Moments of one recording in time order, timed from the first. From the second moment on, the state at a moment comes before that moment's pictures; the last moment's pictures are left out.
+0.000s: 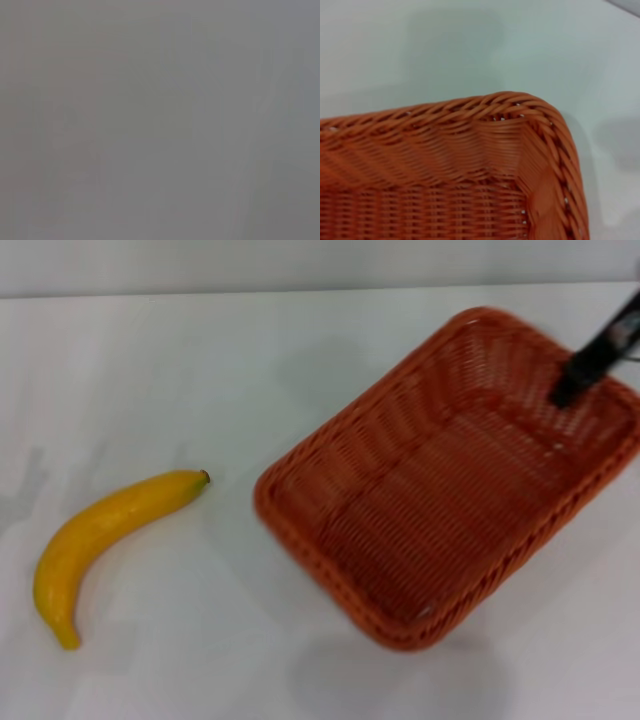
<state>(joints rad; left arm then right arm) -0.23 -2.08 -2.23 -0.10 0.51 -1.60 2.54 1.07 1.94 -1.01 -0.85 0.36 1.60 -0.62</state>
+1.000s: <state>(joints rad) -0.24 -2.08 -2.23 -0.15 0.51 -1.60 2.54 0.41 2.01 -0.77 -1.32 0.84 1.61 -0.33</state>
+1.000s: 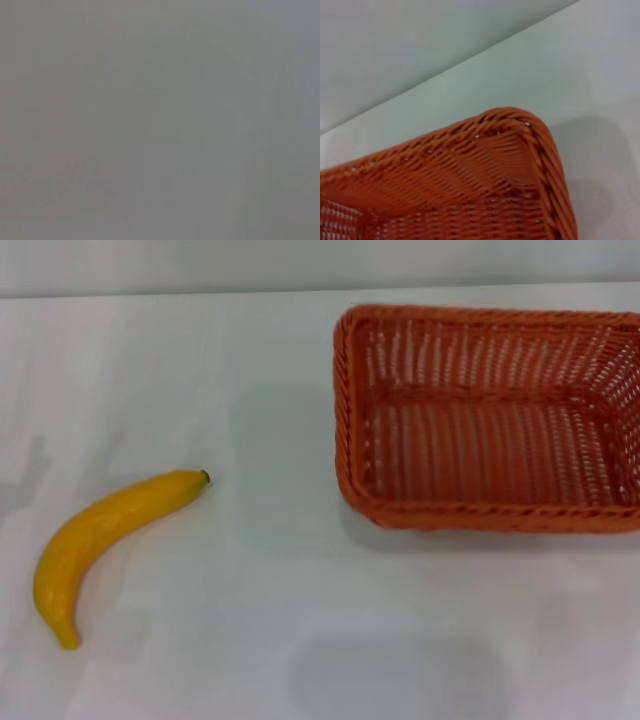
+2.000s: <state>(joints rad) -0.26 -2.08 -2.23 -0.15 0.51 -1.60 2.55 0.47 2.00 -0.88 -1.28 0.78 1.65 -0.31</state>
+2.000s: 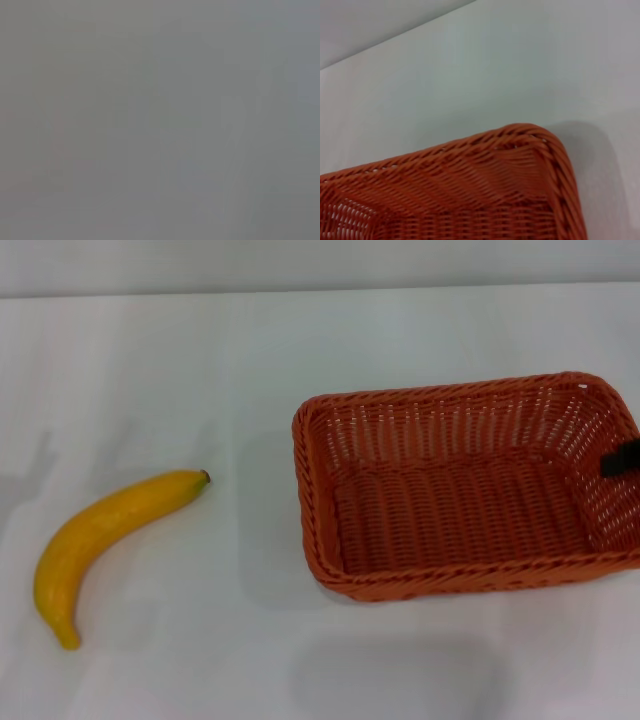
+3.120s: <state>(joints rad) -0.10 -2.03 -2.38 -1.05 1.43 -1.42 1.47 0.38 2.00 -0.48 -1.28 1.00 1.49 -0.97</state>
